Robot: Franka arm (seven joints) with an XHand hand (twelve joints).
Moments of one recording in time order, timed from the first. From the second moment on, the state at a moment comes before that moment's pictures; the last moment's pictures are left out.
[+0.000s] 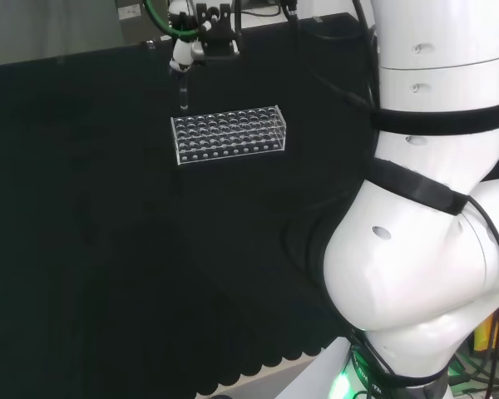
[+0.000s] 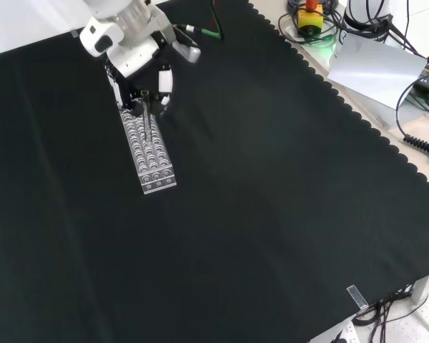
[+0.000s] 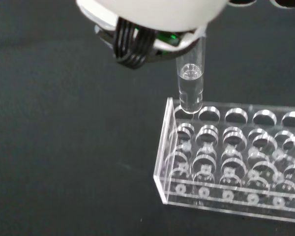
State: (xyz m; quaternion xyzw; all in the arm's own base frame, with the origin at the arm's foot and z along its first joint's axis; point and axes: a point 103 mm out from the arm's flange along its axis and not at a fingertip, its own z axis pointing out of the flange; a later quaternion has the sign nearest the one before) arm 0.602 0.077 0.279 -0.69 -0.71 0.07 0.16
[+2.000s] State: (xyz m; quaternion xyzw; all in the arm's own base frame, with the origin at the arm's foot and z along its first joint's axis) arm 0.504 -0.187 0.352 -0.86 -0.50 0.10 0.06
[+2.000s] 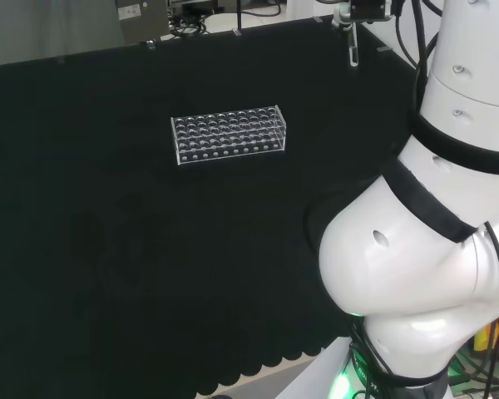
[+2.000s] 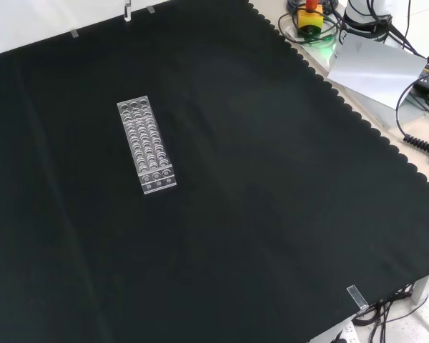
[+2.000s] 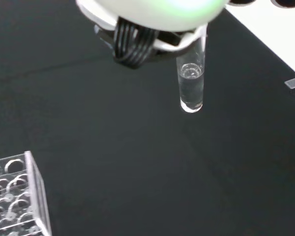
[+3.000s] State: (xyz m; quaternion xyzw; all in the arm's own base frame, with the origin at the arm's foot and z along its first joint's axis) arm 0.581 -0.011 0.331 -0.76 -0.64 0.06 0.11
